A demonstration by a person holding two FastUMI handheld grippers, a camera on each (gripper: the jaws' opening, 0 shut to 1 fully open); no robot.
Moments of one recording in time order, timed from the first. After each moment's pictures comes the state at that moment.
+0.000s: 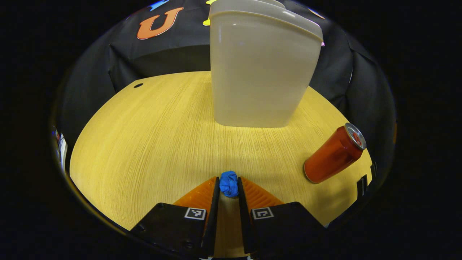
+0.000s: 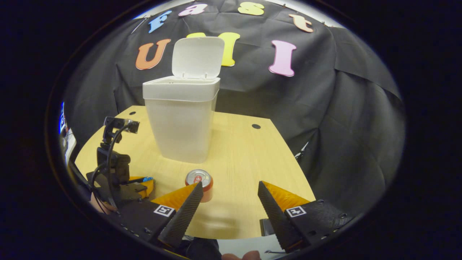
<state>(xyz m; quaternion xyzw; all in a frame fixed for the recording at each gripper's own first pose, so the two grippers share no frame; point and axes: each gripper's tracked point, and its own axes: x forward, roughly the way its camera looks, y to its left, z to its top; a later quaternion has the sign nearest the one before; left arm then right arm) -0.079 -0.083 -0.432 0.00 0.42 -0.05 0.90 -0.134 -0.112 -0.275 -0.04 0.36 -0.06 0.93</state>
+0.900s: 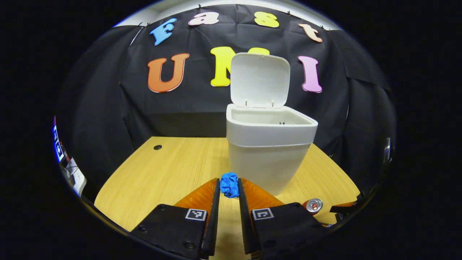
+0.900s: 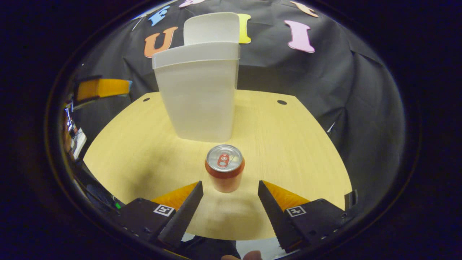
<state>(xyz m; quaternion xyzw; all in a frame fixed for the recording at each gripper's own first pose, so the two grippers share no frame) -0.013 -0.061 -0.223 0.03 0.22 -0.03 0.98 -0.132 -0.068 -0.373 0.01 0.43 0.00 0.90</state>
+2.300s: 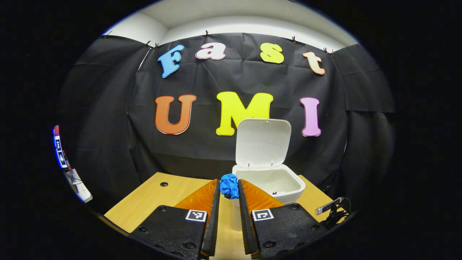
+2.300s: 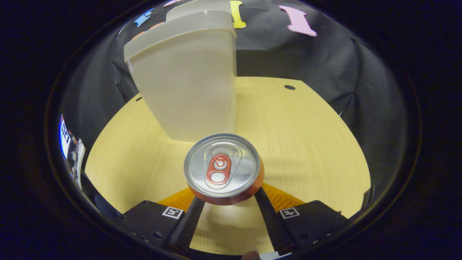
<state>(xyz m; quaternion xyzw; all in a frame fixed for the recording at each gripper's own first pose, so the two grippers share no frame) 0.018 -0.055 -0.082 0.00 0.08 -0.02 1.00 -0.081 -0.055 -0.397 0.04 0.46 0.01 0.89</state>
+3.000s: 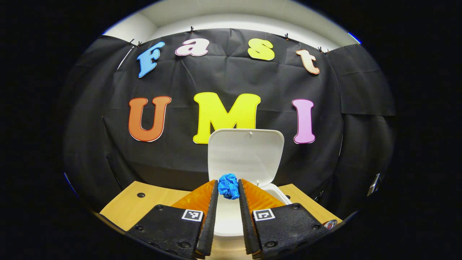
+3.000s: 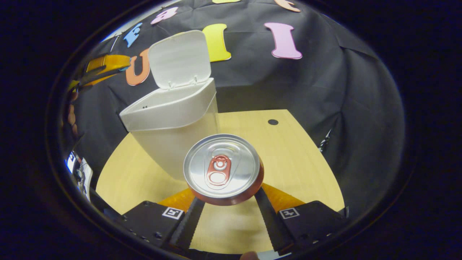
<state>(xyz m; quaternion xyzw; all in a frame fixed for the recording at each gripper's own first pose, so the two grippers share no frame) 0.125 -0.111 -0.087 0.00 0.09 -0.08 0.99 -0.039 -0.115 -0.276 0.07 0.39 -0.02 0.92</state>
